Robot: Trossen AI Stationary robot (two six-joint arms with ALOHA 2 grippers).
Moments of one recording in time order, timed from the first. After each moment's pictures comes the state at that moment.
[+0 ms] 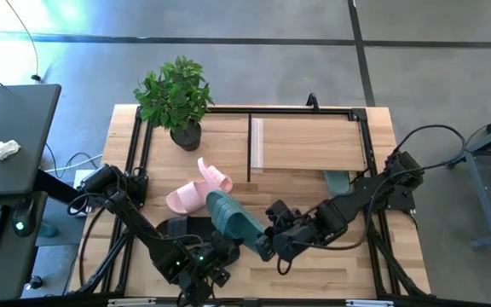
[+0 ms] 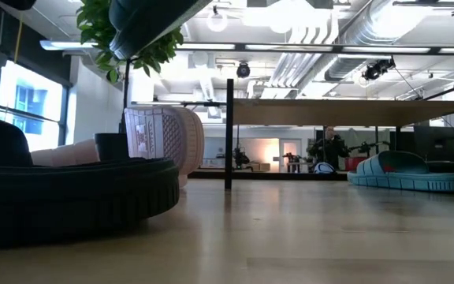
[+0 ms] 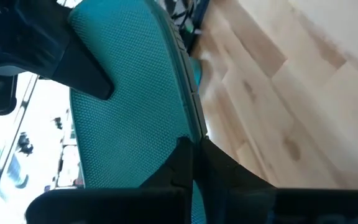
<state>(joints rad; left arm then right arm) -0.68 1.90 1.33 -0.24 -1.16 0.63 0.58 1.78 1.72 -0.90 0.35 1.38</state>
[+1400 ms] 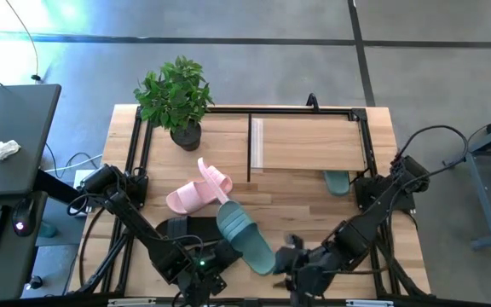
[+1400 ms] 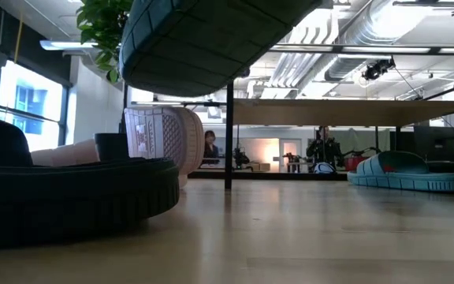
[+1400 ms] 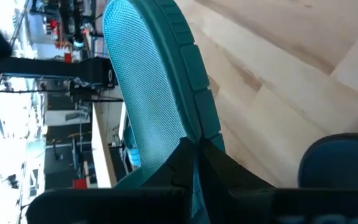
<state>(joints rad) -0.68 1.90 1.33 -0.24 -0.92 0.73 0.74 1.77 1.72 -0.68 0.21 0.78</state>
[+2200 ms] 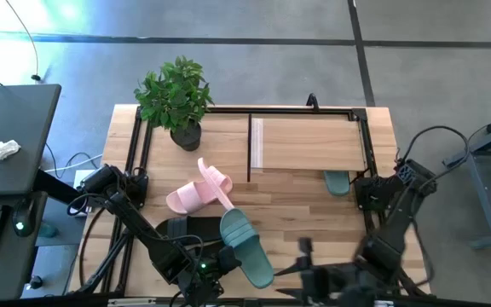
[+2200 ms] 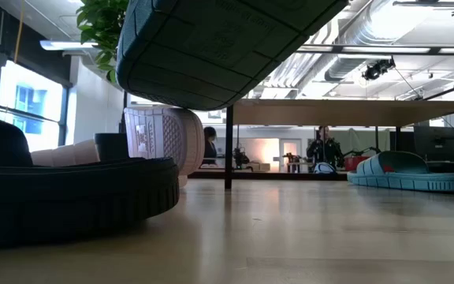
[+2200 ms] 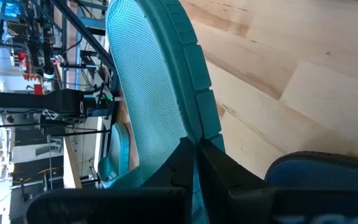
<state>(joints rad) -0.68 1.90 1.33 -0.24 -0.75 0.77 0.91 1.77 1.84 -0.64 0.71 0.35</state>
